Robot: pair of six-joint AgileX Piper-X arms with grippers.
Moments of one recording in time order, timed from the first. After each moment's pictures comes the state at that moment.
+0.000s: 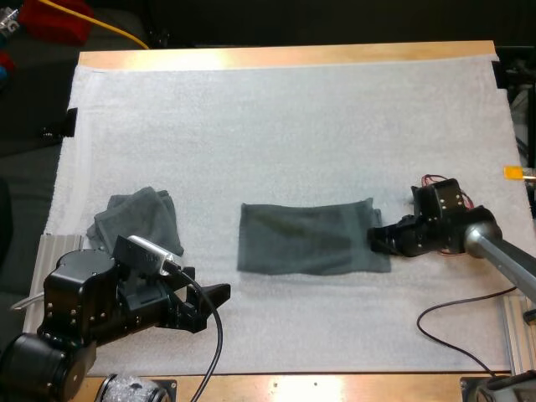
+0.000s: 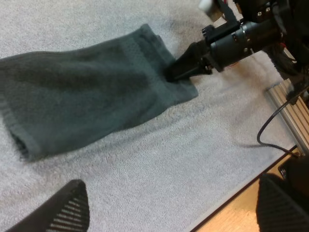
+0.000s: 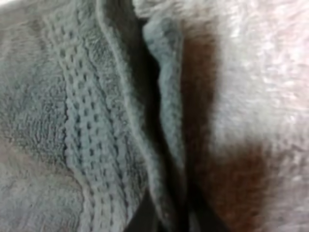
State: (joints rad) left arm -0.24 0.59 -0.92 1.21 0.57 -1.95; right arm 0.26 1.58 -0.70 0.49 -0.44 -1.54
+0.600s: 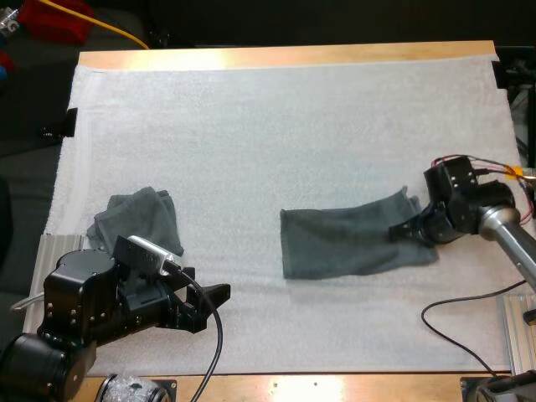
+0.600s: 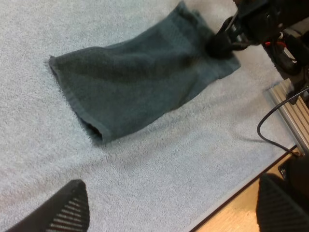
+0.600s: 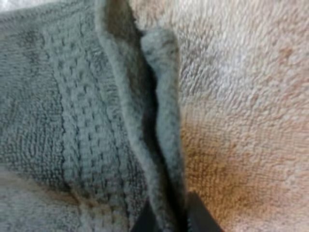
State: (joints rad) left arm -0.24 0.59 -0.92 1.21 0.57 -1.95; right arm 0.26 1.46 -0.90 0.90 -0.01 -1.75
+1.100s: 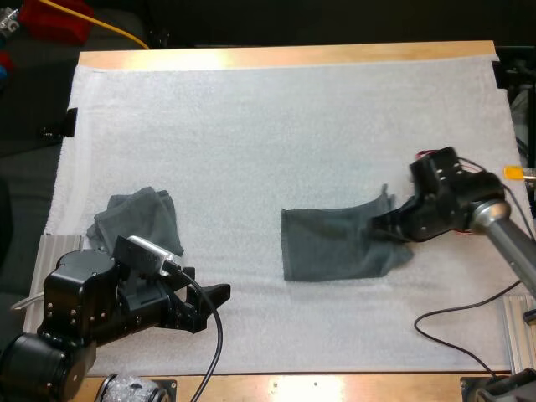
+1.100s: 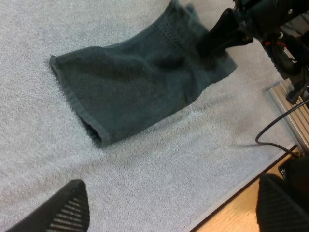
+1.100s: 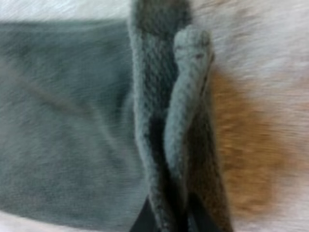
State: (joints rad) left arm -0.24 0.59 -0.92 1.21 0.57 -1.95; right arm 0.38 1.46 -0.97 0.96 -0.25 -1.57
